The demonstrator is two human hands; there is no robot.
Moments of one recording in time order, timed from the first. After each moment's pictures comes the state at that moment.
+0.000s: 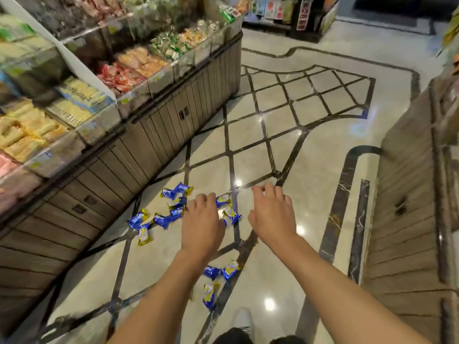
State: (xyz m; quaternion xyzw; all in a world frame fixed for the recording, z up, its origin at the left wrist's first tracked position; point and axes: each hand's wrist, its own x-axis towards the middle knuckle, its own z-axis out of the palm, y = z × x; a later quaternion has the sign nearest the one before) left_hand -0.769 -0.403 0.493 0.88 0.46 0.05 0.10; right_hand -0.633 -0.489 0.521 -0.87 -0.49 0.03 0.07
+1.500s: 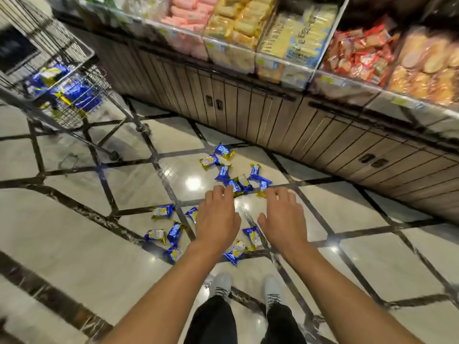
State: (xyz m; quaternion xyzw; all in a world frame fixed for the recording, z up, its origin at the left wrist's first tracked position) left_hand -0.522 -0.110 0.405 0.39 0.91 0.07 0.14; right_hand -0.415 0.006 0.400 -0.35 -0.93 0.11 -0.06
